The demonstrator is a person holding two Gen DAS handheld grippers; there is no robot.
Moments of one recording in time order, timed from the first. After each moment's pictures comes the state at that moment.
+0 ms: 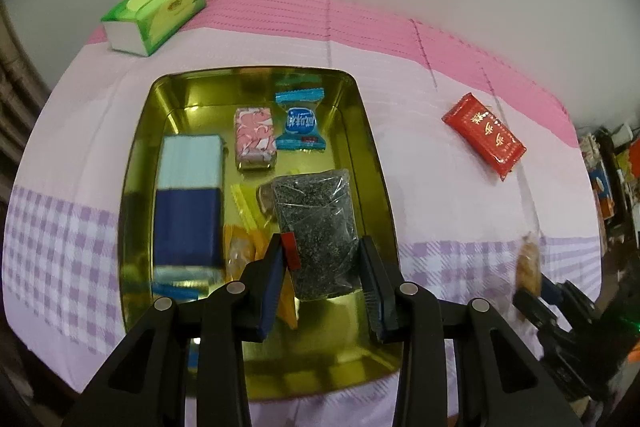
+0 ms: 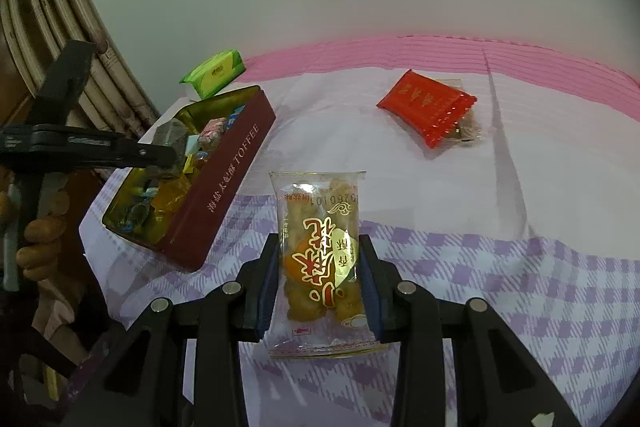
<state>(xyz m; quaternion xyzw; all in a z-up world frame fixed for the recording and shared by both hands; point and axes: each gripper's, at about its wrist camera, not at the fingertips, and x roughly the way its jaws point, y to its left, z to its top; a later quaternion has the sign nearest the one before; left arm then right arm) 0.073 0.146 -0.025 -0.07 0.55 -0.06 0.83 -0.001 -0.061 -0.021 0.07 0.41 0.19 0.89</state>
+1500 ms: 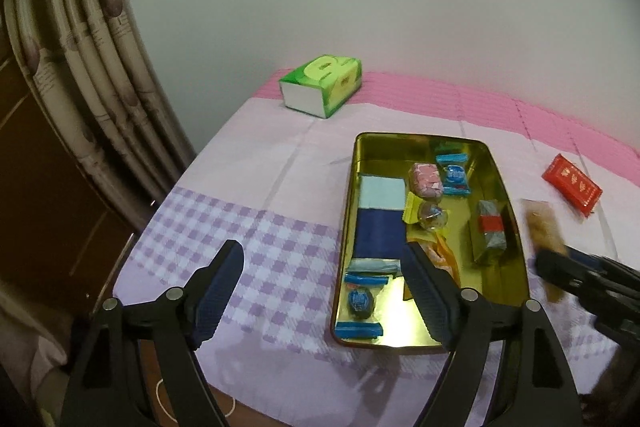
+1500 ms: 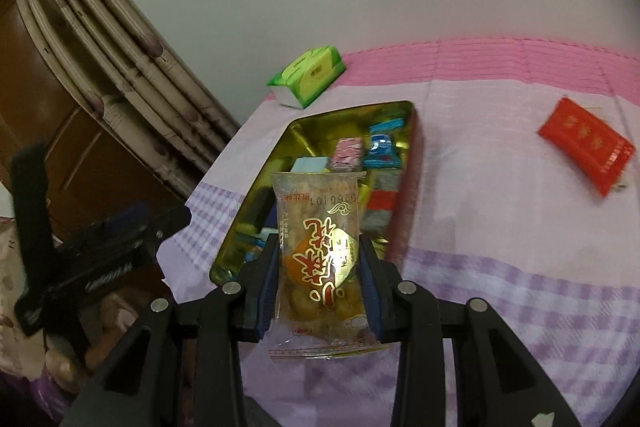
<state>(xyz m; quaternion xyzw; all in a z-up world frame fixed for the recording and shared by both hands) -0.033 0.220 0.026 0.00 0.41 0.15 0.90 0.035 0.075 0.019 0.12 0.42 0.30 0.85</state>
